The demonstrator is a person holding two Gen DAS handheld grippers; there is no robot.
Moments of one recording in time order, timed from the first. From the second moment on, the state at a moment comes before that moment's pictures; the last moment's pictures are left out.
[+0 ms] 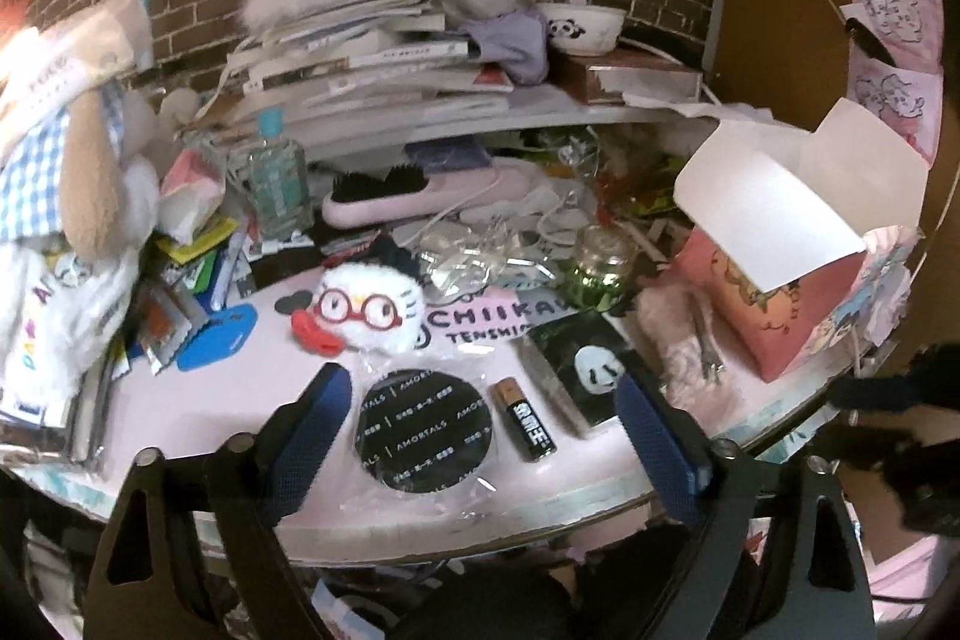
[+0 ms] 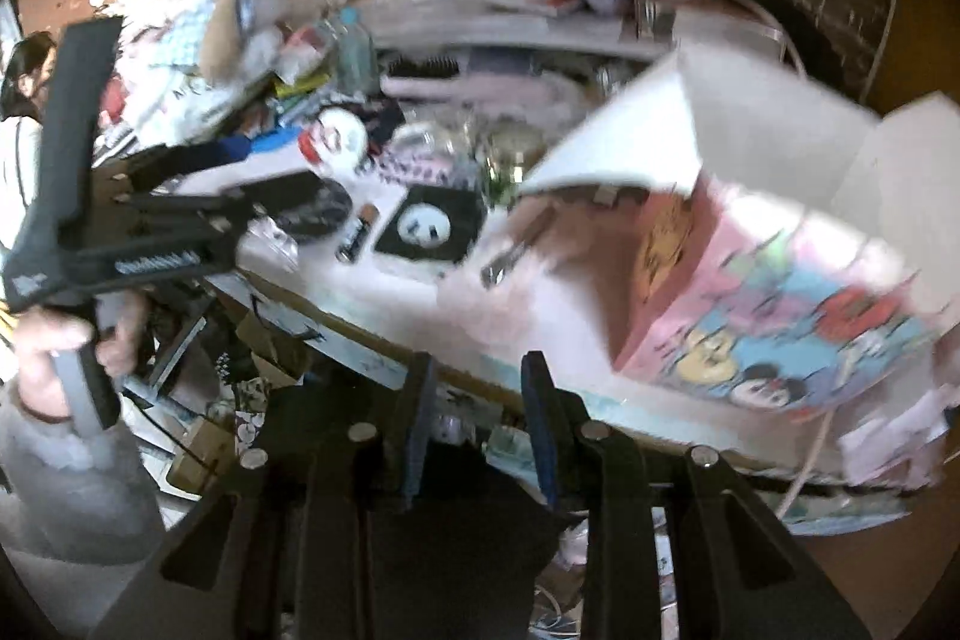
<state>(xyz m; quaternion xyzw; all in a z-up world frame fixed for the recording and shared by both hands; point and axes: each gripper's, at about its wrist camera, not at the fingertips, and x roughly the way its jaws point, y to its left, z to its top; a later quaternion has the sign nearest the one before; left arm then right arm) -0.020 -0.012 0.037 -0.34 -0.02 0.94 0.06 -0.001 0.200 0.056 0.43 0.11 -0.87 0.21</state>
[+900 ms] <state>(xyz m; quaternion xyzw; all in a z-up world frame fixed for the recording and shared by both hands) -0.044 -0.013 -0.011 -0.38 0.04 0.92 0.02 -0.036 0.194 0.005 0.46 0.08 -0.86 0.18</state>
